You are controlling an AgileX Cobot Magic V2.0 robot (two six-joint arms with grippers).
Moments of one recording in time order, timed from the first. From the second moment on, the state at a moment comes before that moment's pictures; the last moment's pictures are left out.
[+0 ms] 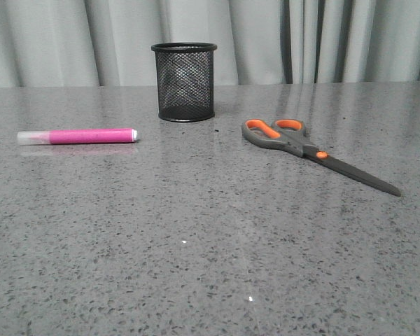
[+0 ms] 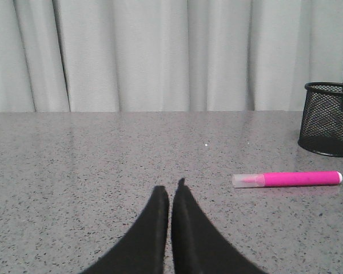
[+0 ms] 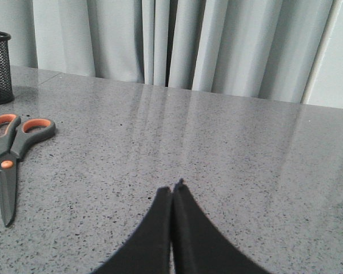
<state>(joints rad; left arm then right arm) -0.06 0.00 0.00 -0.07 0.04 0.10 0.02 -0.01 0.01 -0.04 0.09 -0.11</state>
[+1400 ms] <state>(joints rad) -0.06 0.15 -0.22 -0.47 0.24 0.10 0.02 0.22 -0.25 0.46 0.26 -0.15</state>
